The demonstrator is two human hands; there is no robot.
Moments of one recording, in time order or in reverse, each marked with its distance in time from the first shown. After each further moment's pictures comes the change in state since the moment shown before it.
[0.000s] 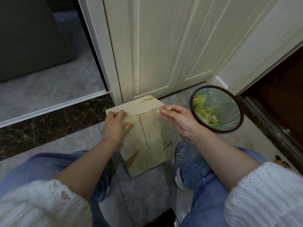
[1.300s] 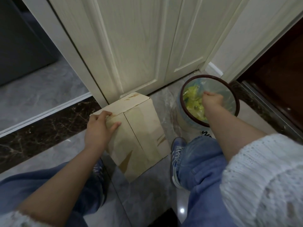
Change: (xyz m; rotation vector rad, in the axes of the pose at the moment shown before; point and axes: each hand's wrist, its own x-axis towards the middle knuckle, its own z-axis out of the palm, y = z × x) left_hand 0.022 0.017 0.010 0.066 0.023 -0.092; right_hand 0.082 -0.054 -0.145 -0.299 0.908 -0.089
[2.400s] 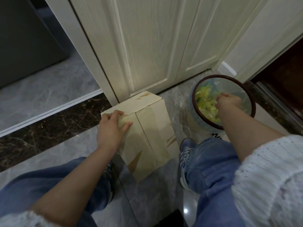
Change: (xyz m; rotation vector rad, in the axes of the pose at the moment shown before) left_hand -0.007 0.003 -0.003 -0.007 -0.004 0.004; right_hand 0.011 0.001 -0.006 -0.018 -0.071 0.044
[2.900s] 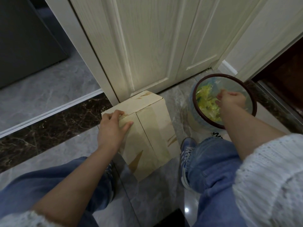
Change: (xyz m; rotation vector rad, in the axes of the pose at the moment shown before) left_hand -0.001 0.001 0.000 0.011 -0.002 0.003; right_hand -0.001 -0.003 0.009 0.159 0.218 -0.003
